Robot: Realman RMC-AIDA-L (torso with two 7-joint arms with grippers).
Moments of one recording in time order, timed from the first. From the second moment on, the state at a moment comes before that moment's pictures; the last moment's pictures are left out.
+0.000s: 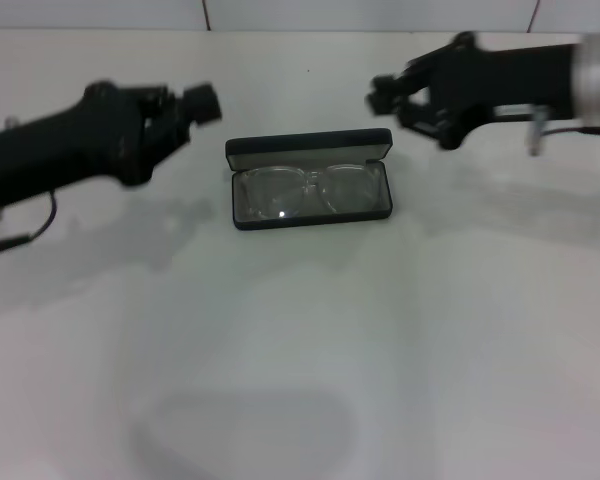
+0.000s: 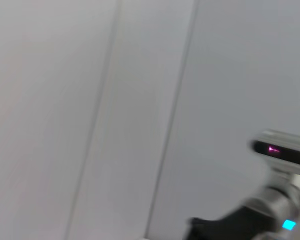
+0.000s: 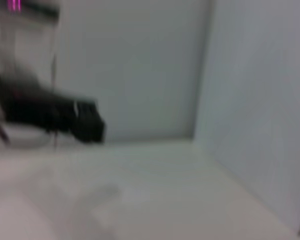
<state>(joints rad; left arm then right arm) -0.38 -2.09 0.78 0.83 1.57 1.71 -1.47 0.59 2.02 -1.28 -1.06 -1.70 -1.23 1.57</state>
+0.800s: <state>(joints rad) -0.68 -2.09 1.05 0.56 1.58 1.05 -1.54 0.37 2.02 -1.01 -0.67 -1.44 -1.43 1.36</state>
